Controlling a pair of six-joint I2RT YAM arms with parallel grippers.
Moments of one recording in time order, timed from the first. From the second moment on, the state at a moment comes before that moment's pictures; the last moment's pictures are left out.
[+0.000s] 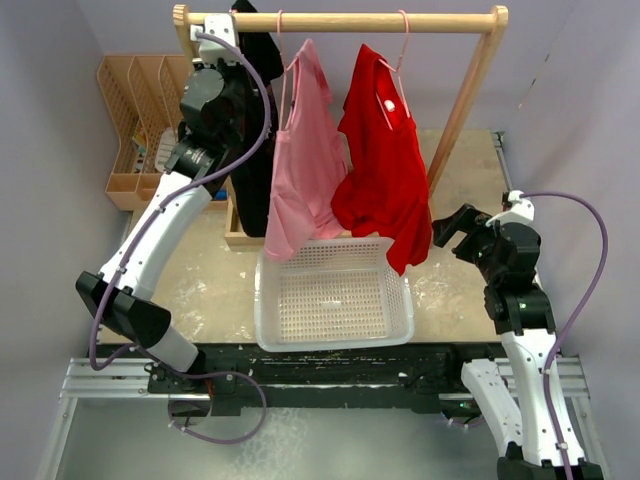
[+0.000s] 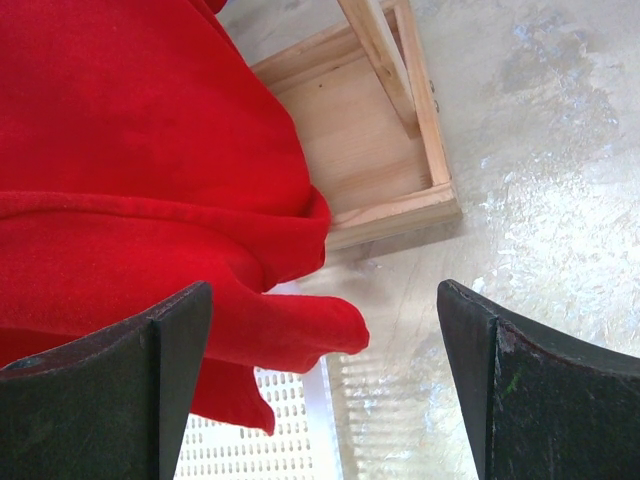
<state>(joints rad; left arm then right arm) -0.46 1.58 1.81 0.00 -0.54 0.04 0.04 0.63 0.79 -0.52 -0.02 0.46</state>
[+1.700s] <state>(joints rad) -0.43 1.21 1.49 -0.09 -0.32 0.08 0.04 0.63 0.78 -0.48 0.01 0.46</state>
